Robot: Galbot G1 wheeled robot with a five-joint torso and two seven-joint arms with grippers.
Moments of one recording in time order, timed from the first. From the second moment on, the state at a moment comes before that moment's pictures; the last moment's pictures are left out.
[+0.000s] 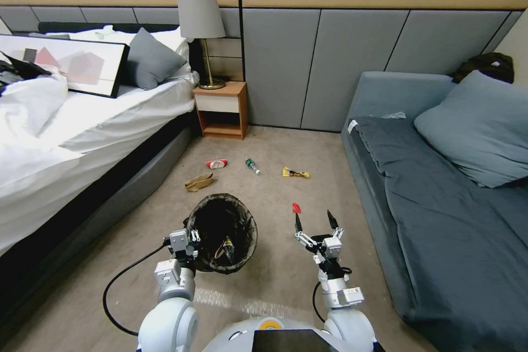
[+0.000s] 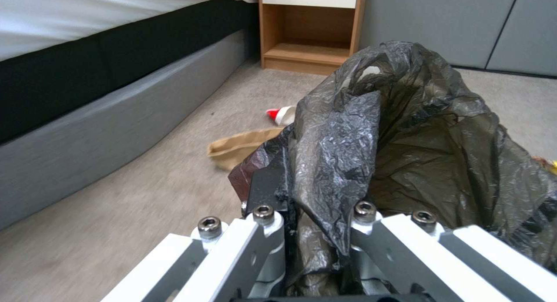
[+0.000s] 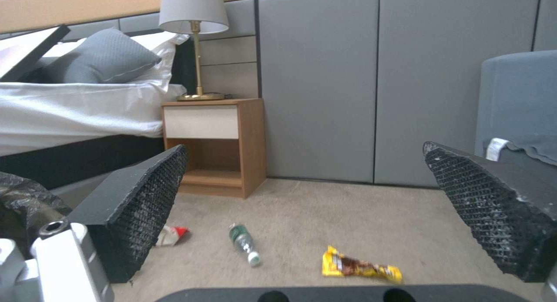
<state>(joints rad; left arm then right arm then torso) 1.74 -1.53 -0.50 -2.33 -0.09 0.30 -0.26 -1.71 1.42 0.32 2.10 -0.02 0.39 0.12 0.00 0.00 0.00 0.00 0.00</state>
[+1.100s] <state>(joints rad) 1.75 -1.53 -0.49 -2.34 -0.09 0.30 -0.26 -1.68 1.42 0.33 2.09 -0.02 0.42 0.07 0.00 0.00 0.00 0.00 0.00</state>
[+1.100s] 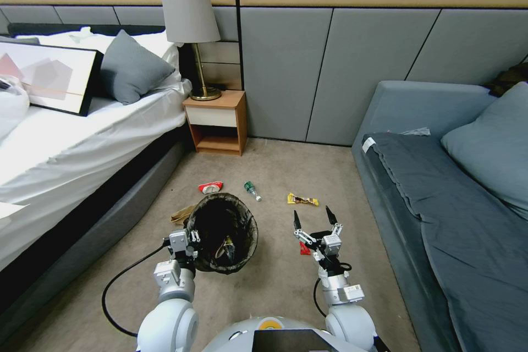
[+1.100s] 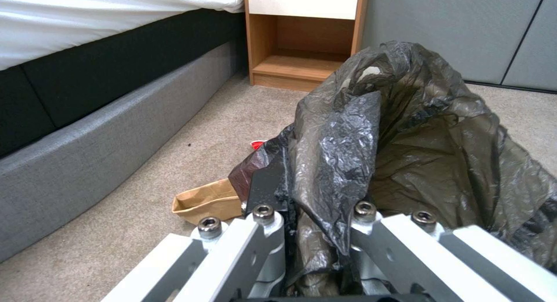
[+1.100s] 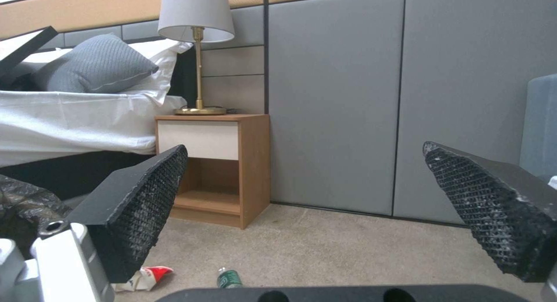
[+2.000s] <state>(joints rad) 1.74 -1.53 -0.49 -2.34 -0.09 0.30 -0.26 -1.55 1.33 0.30 2.07 0.11 -0.15 0.24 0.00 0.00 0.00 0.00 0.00</state>
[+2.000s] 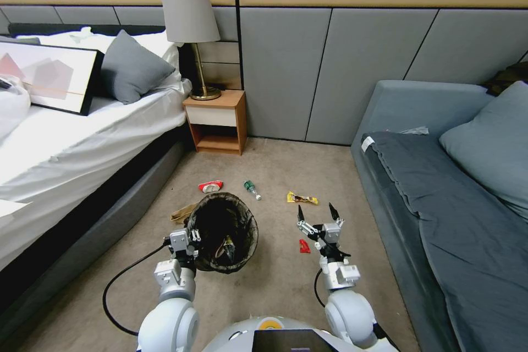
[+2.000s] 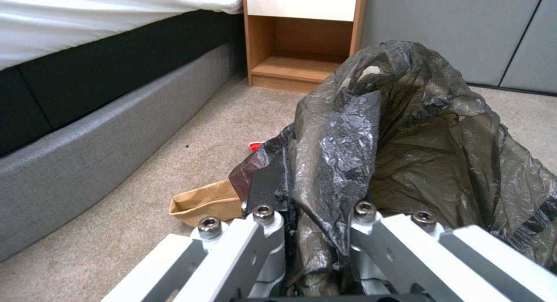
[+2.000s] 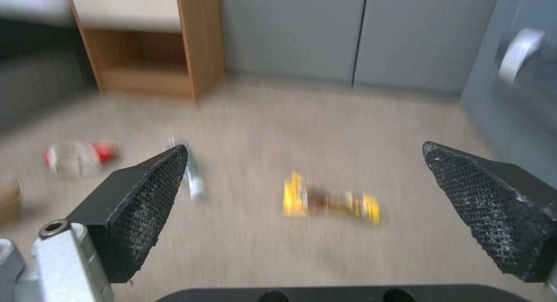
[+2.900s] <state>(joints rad) 1.76 -1.53 -0.48 -2.34 -0.08 0.30 -0.26 -1.40 1.31 0.26 1.55 0.22 -0.23 0.18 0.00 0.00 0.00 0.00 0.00</state>
